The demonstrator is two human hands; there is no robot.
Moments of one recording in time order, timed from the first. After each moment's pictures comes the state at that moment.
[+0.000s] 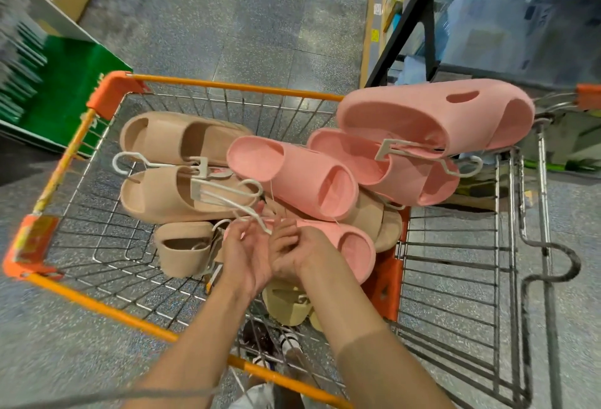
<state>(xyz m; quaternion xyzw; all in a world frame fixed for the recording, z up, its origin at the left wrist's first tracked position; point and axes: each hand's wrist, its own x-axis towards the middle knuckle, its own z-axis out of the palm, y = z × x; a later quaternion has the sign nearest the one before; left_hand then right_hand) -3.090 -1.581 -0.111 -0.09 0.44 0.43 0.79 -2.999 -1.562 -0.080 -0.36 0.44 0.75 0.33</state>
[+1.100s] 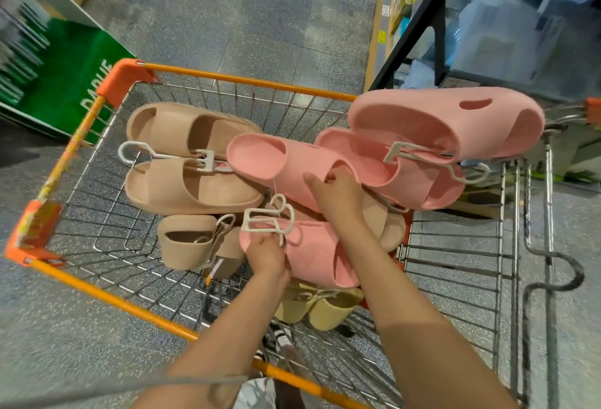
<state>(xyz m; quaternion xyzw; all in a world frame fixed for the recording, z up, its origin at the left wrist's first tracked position) -3.057 -1.582 -0.151 -0.07 0.70 0.39 0.59 -2.963 -1.518 -0.105 -0.80 -0.41 0.39 0.20</state>
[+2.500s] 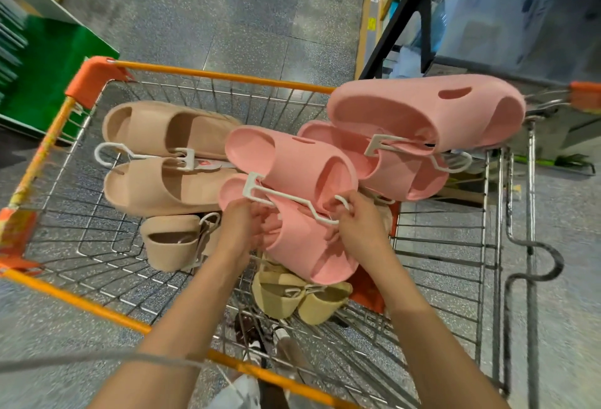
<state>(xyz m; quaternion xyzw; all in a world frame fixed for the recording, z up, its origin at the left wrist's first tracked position) -3.074 -1.553 -0.102 0.16 0.66 0.30 0.67 -2.915 -1.576 -0.075 -0.77 -0.38 0.47 0.22</state>
